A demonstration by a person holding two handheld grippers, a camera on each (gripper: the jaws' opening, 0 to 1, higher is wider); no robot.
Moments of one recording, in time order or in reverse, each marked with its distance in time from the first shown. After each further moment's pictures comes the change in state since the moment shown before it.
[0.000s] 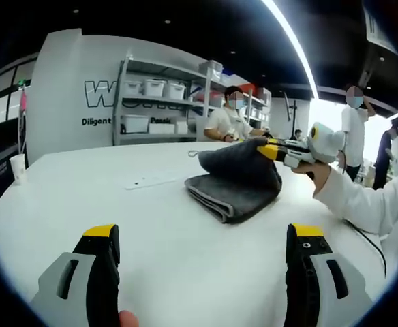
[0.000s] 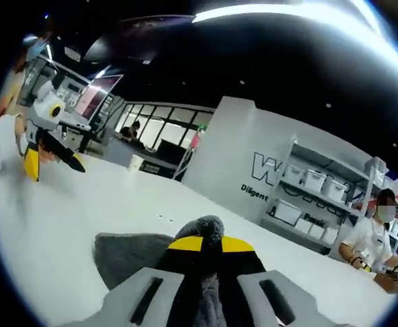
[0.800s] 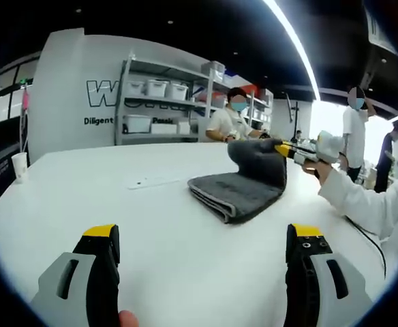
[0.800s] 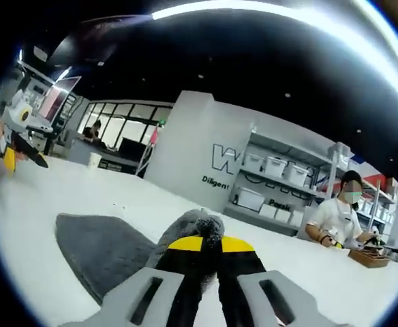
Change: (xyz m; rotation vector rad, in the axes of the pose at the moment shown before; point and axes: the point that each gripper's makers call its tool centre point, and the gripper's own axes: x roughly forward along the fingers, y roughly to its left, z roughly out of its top) left arm -0.002 0.006 0.000 -0.010 -0.004 0.009; right arm -0.049 -0.090 -0.039 0.073 0.049 -0.257
